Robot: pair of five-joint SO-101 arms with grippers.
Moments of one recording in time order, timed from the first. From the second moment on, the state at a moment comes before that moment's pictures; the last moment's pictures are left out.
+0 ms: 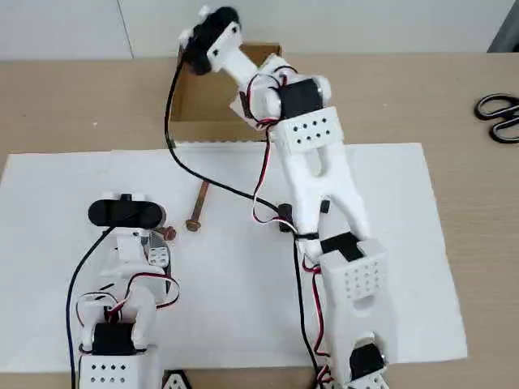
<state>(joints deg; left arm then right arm) -3.6 -92.2 92.2 52.2 2.9 -23.6 34.9 -61.5 81.9 28.4</state>
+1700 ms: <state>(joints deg) -3.6 -92.2 92.2 52.2 2.9 -26.0 8.1 4.0 84.0 -8.8</state>
